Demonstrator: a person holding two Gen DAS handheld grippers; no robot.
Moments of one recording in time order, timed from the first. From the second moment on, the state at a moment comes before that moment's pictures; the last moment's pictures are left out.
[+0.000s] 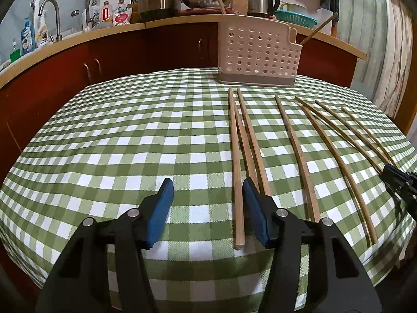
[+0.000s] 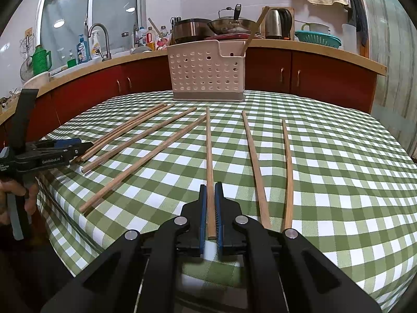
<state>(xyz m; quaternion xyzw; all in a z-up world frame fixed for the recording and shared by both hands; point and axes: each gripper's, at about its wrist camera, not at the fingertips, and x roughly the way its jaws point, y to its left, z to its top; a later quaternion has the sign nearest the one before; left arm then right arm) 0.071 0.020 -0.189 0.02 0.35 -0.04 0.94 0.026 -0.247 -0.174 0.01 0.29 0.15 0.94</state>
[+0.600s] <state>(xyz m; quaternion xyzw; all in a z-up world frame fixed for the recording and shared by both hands) 0.054 0.011 -0.183 0.05 0.33 -0.06 0.94 0.018 -0.251 -0.160 0.01 0.27 0.14 0.95</state>
